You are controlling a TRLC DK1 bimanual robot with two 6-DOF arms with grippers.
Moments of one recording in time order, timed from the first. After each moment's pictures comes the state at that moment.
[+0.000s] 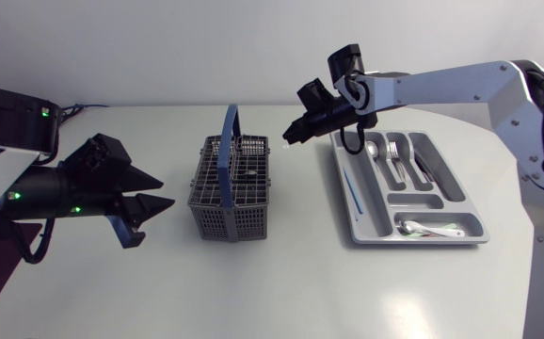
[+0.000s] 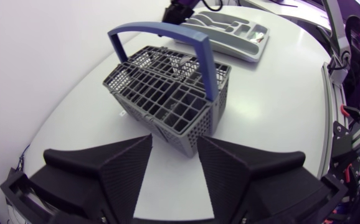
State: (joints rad) left arm -0.19 1.15 0.73 -0.37 0.40 0.66; right arm 0.30 2.22 1.74 -0.32 -0.49 -0.32
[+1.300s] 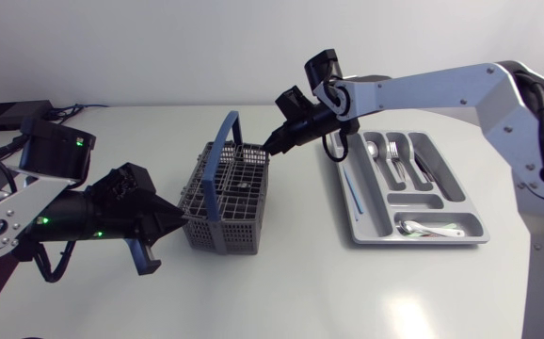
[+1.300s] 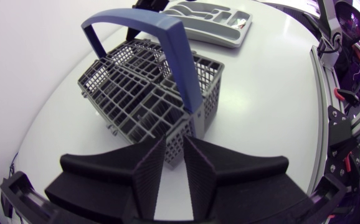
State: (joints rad) left arm -0.28 1.18 0.64 -0.31 0.38 0.67; right arm 0.40 2.18 1.67 -0.34 -0.51 -0.33
